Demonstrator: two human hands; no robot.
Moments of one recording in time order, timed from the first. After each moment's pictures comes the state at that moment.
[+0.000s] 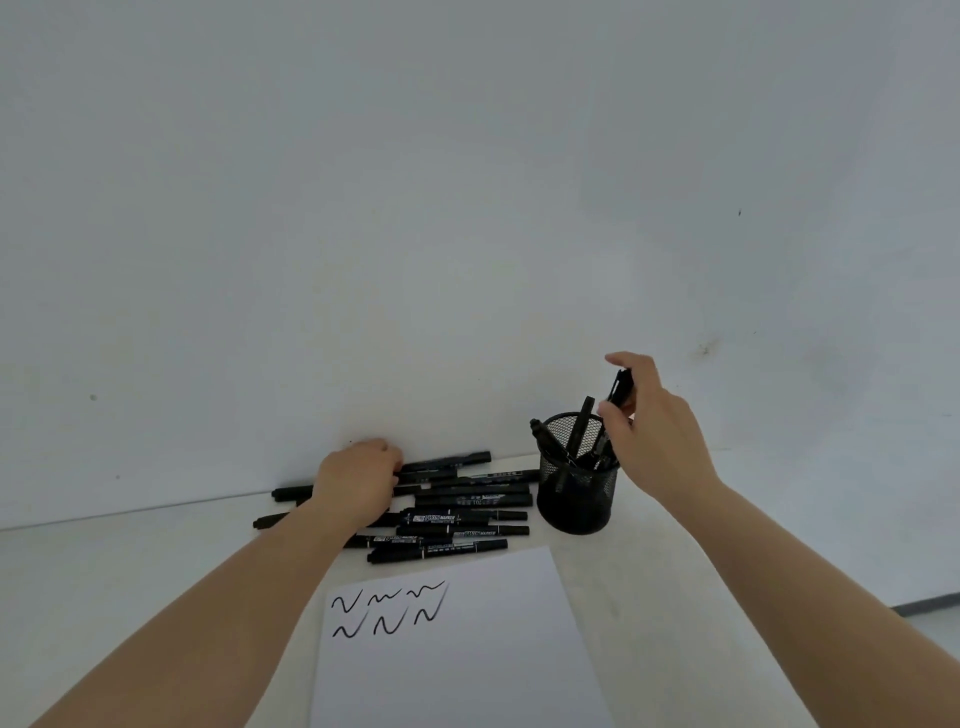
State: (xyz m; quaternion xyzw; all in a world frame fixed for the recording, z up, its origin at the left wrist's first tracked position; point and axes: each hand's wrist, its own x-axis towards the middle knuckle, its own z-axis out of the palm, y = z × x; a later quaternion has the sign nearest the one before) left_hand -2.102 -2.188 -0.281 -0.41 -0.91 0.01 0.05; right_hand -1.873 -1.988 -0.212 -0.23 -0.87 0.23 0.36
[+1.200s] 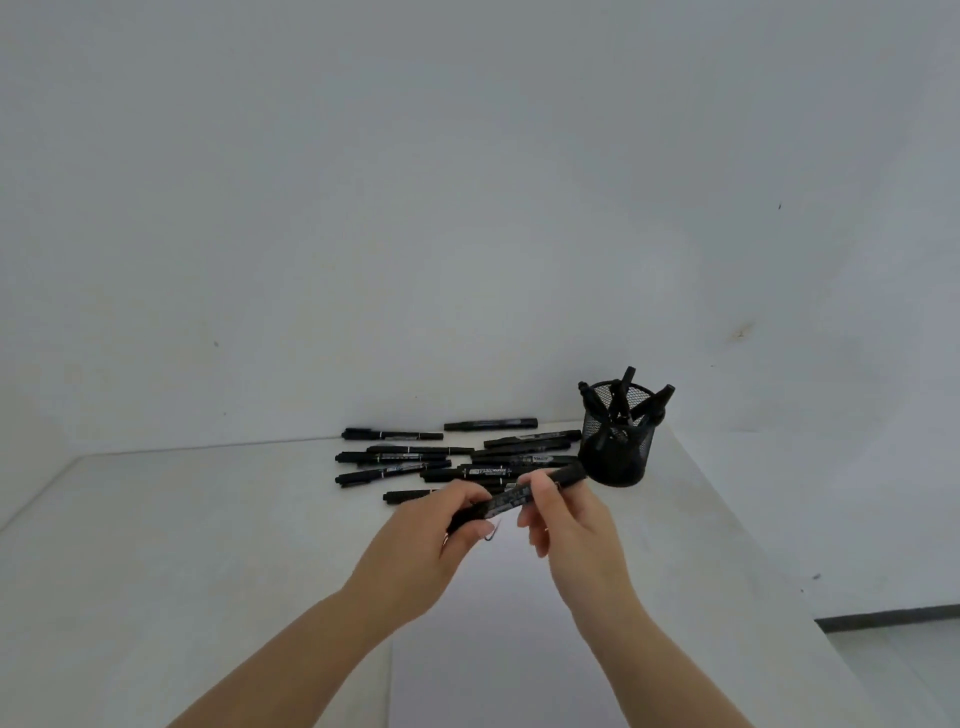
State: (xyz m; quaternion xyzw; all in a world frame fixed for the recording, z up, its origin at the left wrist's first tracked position) left_hand -1.947 -2.293 -0.253 -0.49 -0.79 -0.36 -0.01; right_hand -1.846 -2.174 -0.244 -0.25 -0.66 0.65 0.29
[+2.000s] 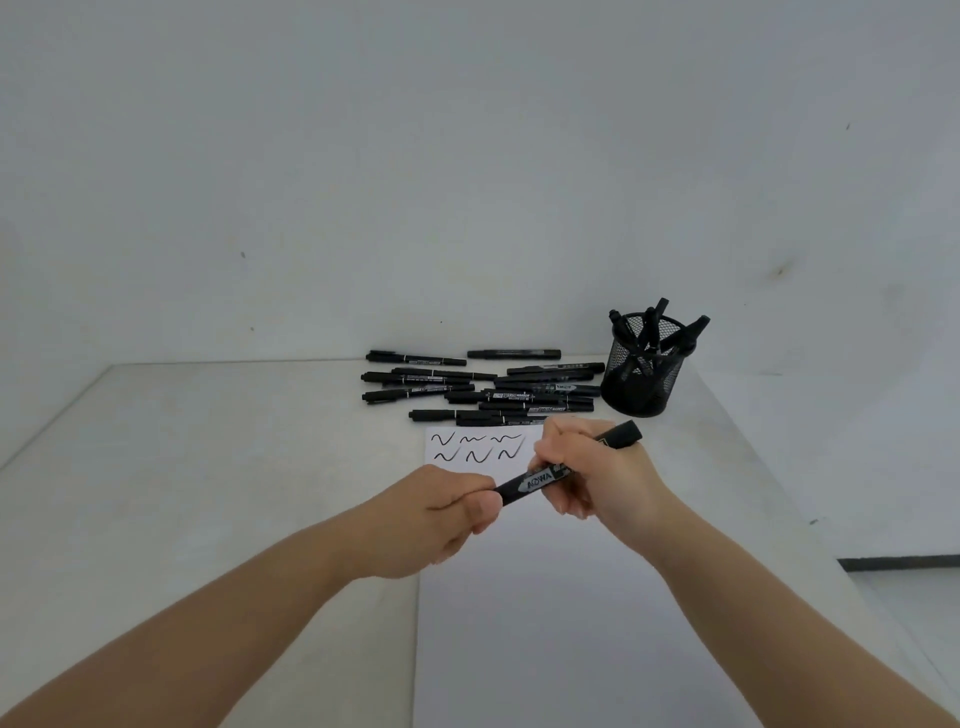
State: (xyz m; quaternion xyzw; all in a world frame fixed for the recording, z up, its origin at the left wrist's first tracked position) left_hand -1.930 -2.337 -0.250 -0.50 -0.72 -0.38 -0.31; right_hand -1.831 -2.171 -0.233 -0.10 -0.71 0.69 0.10
